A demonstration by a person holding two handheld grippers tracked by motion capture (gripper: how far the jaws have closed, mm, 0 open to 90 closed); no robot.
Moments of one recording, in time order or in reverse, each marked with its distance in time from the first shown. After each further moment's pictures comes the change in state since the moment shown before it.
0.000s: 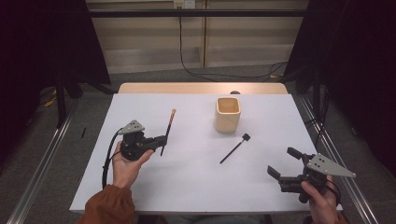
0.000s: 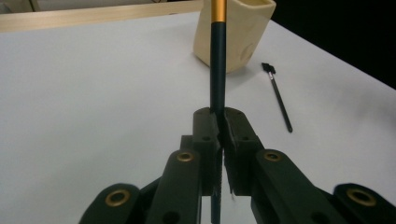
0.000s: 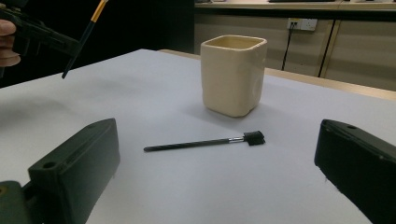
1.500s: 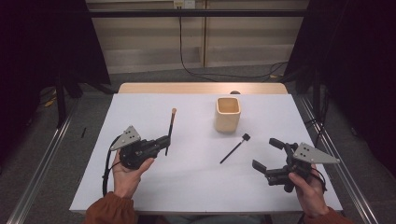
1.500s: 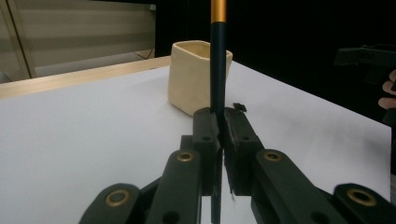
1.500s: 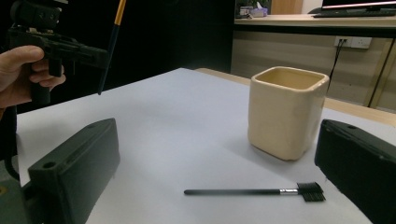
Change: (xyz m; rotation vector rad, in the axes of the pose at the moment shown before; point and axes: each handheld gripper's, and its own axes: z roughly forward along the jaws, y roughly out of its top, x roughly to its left) left arm -0.028 -0.007 -0.013 -0.189 -0.042 0.095; right arm 0.018 0.029 0.036 -0.051 0.171 -0.022
